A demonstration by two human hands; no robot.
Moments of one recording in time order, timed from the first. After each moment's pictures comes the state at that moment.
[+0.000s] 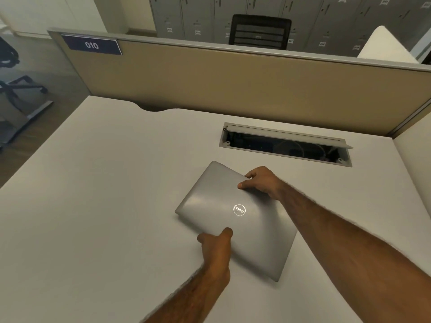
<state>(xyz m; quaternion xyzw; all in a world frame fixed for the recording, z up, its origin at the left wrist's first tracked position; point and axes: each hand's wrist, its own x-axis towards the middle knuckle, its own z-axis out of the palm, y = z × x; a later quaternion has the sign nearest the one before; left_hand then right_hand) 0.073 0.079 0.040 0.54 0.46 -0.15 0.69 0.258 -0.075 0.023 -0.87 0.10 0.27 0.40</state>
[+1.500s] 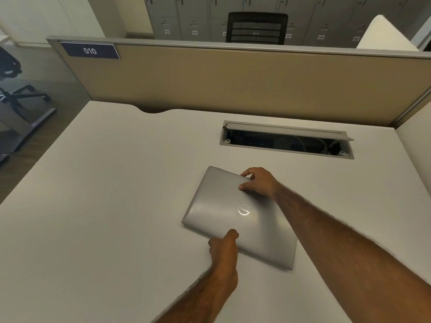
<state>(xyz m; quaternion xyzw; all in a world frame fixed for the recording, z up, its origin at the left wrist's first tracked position) 0.058 0.076 0.041 0.49 0.45 -0.19 0.72 0.246 -0.069 0.006 -0.91 0.05 0.22 0.34</state>
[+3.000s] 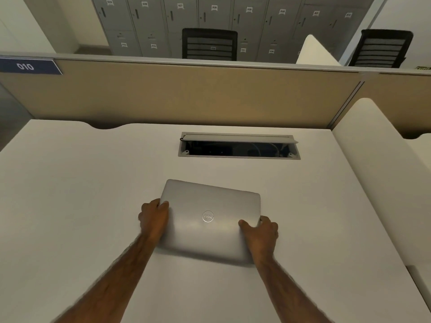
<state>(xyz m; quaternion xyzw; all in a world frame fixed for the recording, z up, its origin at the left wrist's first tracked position) 0.177 0.145 0.010 0.85 0.25 -0.12 0.44 0.085 -0.110 0.004 -0.78 0.44 0.00 0.45</state>
